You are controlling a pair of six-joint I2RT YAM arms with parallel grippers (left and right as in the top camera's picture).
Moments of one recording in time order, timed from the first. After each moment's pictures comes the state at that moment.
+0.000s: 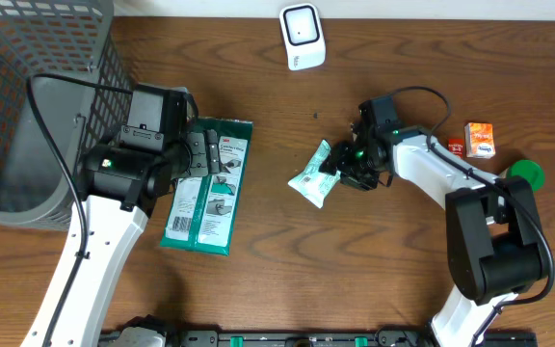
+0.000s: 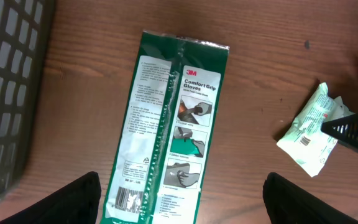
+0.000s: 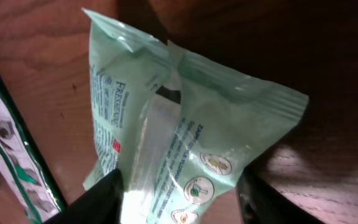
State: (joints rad) left arm -0.24 1.30 1.28 -1.00 -0.04 -0.29; right arm 0.28 1.91 1.11 -0.49 -0.43 0.67
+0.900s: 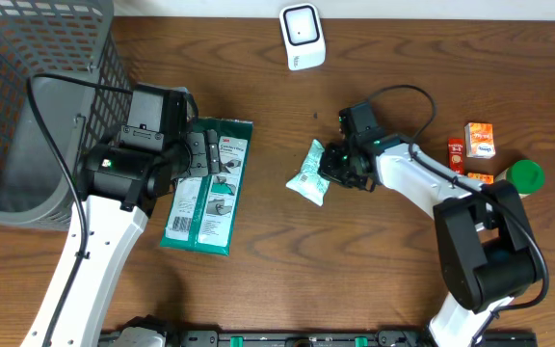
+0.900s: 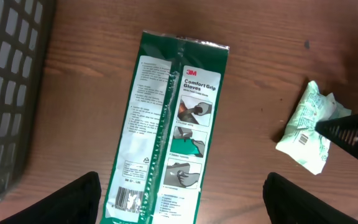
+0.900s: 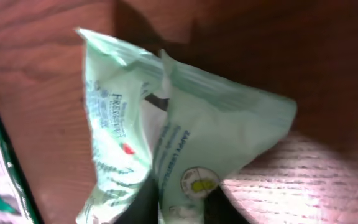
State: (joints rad) left arm -0.24 1.30 1.28 -1.00 -0.04 -0.29; right arm 0.39 1.89 1.10 -0.42 -0.26 0.74
